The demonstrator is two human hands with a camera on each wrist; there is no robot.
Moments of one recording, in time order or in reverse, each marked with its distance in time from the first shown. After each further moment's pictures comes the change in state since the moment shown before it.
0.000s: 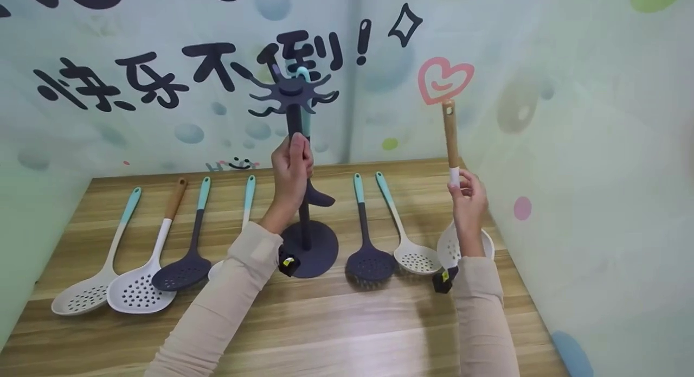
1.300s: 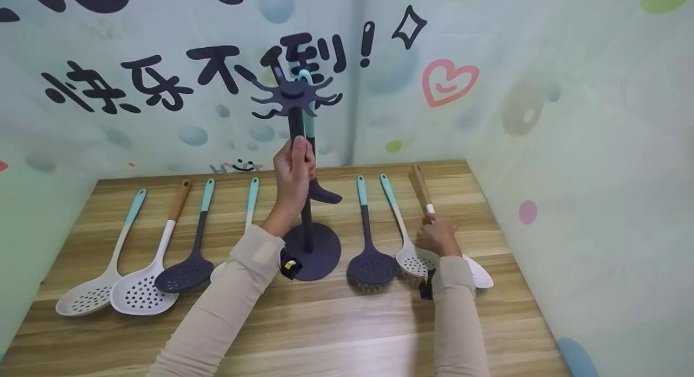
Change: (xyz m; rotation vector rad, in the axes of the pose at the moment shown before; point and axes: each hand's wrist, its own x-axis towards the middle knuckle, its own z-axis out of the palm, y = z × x) left_hand 0.000 0.006 -0.001 0.003 0.011 0.010; right_hand 0.000 0.068 0.037 -0.414 -0.646 0.165
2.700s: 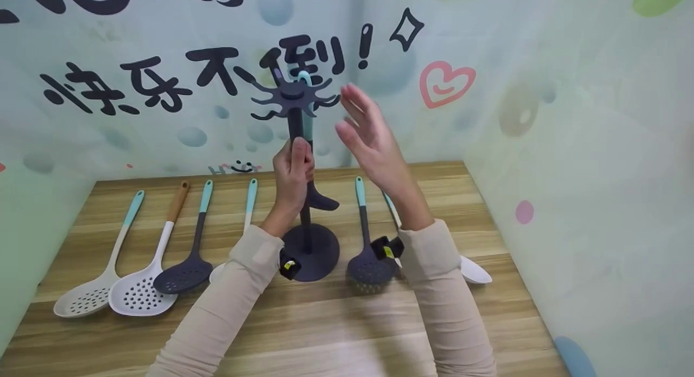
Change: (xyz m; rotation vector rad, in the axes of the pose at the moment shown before) left_hand 0.000 -0.005 0.000 0.006 -0.012 0.019; right_hand -0.106 -0.245 -0.002 0.503 0.015 -0.917
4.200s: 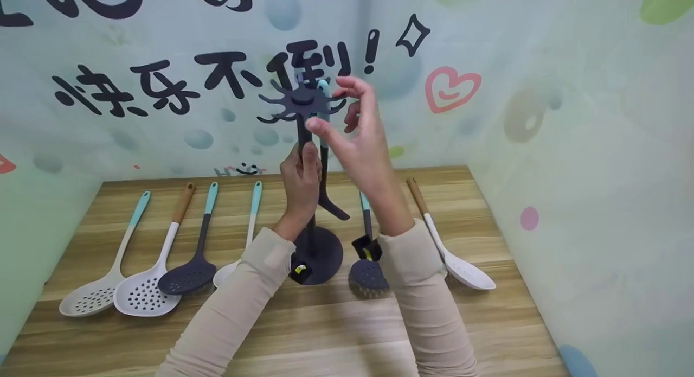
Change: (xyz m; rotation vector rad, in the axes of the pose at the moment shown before) left_hand -0.003 0.001 0.009 0.238 0.110 0.092; right_hand 0.015 -0.025 0.041 -0.158 0.250 -0.148
